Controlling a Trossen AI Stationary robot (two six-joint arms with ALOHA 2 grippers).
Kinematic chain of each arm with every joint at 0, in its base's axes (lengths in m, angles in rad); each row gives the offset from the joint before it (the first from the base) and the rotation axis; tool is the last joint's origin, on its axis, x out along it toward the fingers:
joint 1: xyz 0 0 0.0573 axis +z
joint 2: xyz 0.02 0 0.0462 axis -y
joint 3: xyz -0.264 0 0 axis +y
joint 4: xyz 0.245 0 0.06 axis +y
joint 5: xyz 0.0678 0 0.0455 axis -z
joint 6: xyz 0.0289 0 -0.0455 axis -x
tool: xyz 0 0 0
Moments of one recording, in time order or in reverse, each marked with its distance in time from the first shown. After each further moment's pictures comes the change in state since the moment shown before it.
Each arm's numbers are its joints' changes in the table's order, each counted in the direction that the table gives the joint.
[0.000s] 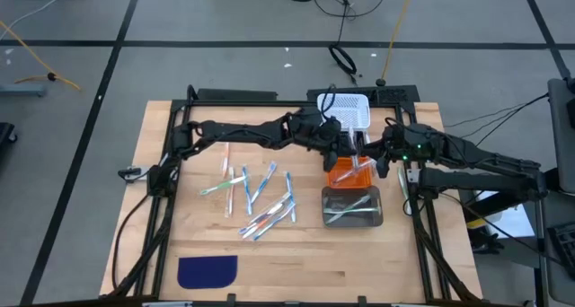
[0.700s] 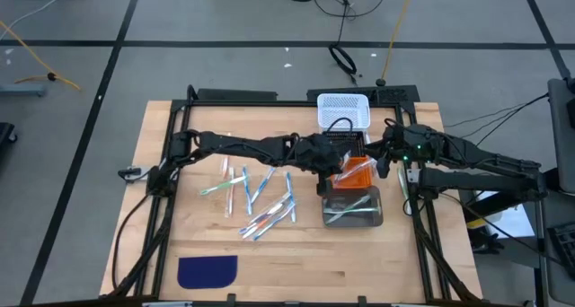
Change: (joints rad) left arm -0.131 0.015 0.000 0.338 -0.328 -0.245; right arm 0.000 0.002 0.001 0.023 0.027 0.008
